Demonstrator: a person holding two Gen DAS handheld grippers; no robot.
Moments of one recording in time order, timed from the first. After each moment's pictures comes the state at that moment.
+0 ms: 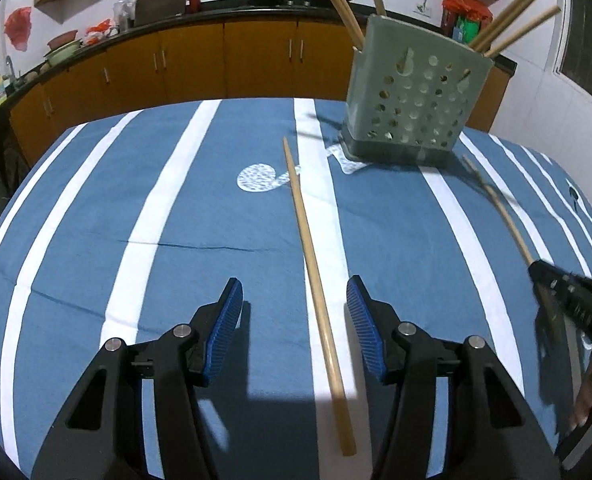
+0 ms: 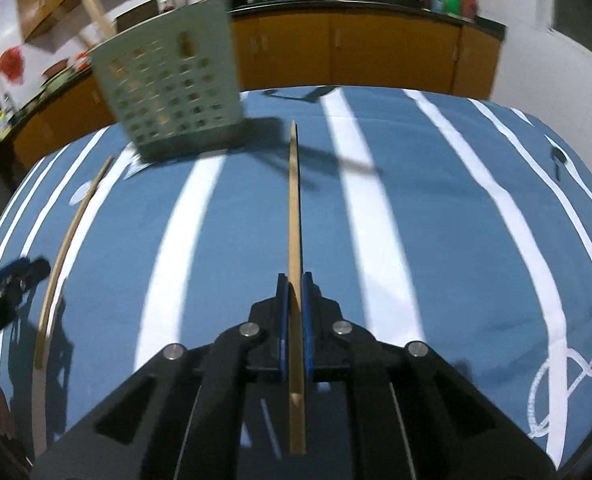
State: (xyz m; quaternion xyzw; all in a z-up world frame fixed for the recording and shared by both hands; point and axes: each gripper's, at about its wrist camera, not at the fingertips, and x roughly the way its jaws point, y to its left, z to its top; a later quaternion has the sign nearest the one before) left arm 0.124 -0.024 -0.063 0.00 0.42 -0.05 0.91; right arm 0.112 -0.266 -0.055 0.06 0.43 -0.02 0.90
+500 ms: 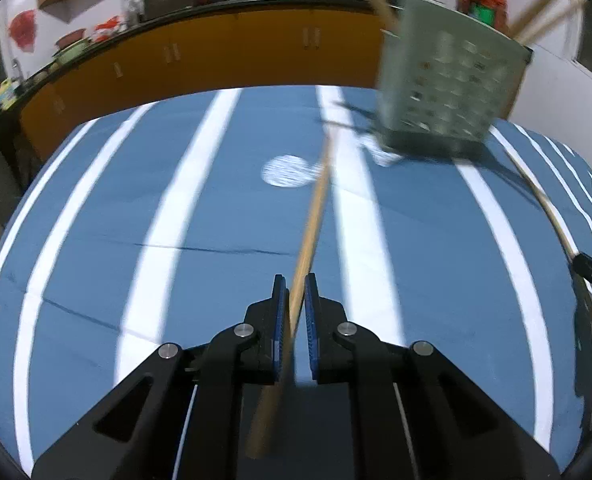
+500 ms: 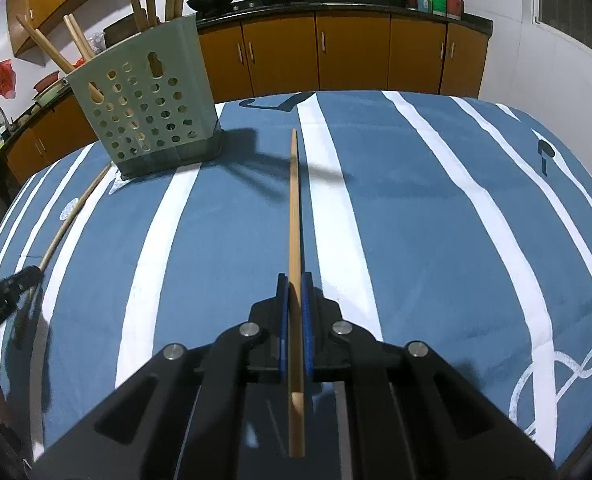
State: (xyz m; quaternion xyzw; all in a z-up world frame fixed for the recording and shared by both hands) left arm 0.142 -0.005 -0.070 0.01 0.43 -0.01 0.90; right arm 0.115 -0.282 -0.052 0.06 0.42 -0.03 0.90
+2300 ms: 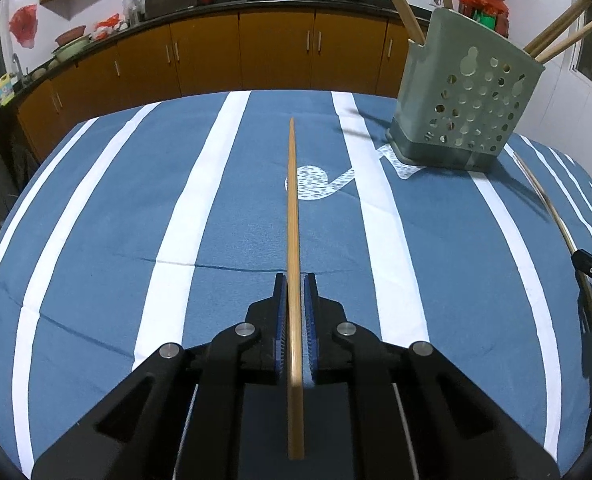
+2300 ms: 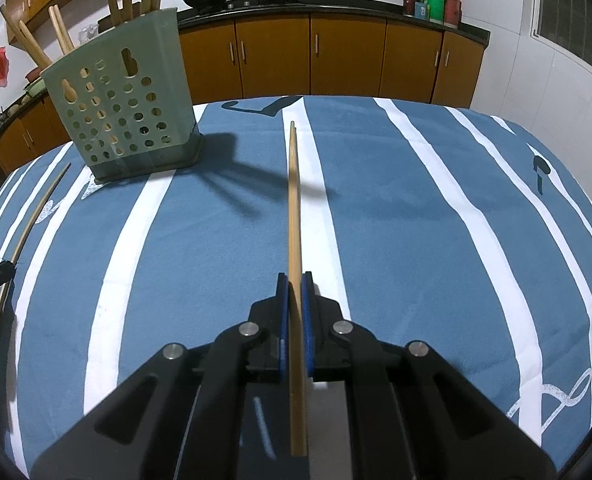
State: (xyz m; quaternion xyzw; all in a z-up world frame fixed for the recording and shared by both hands) left arm 0.155 0.008 -0.073 0.01 0.43 -0.02 0.90; right arm 0.136 -0.287 -0.058 0.04 0.42 -0.05 0.90
